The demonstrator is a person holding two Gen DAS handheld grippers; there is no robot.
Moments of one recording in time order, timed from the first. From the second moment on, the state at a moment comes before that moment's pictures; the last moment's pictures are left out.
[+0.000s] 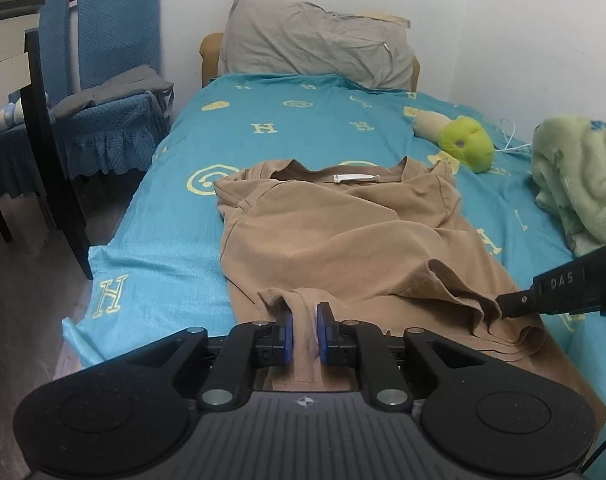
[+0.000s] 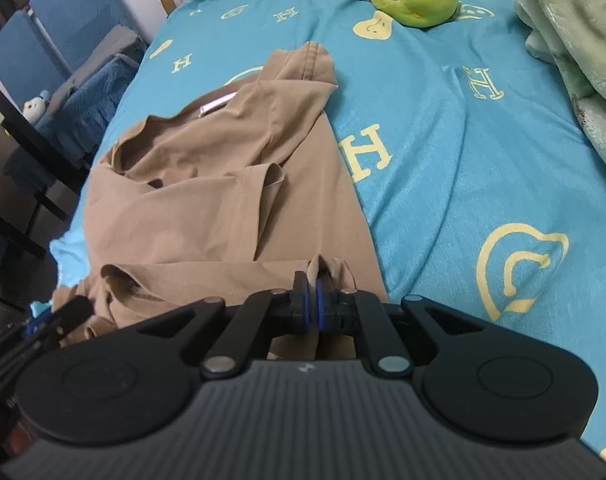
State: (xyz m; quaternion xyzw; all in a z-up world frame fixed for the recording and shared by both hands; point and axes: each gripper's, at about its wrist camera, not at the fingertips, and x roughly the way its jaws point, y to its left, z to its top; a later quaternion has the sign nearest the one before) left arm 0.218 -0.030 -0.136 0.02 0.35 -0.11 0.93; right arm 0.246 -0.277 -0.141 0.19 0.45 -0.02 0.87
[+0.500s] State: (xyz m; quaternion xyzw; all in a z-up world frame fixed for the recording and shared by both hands) left arm 0.139 -0.025 -0.079 -0.01 0.32 -0.08 0.94; right arm 0.151 -0.284 -0.071 0.22 0.35 0.00 0.91
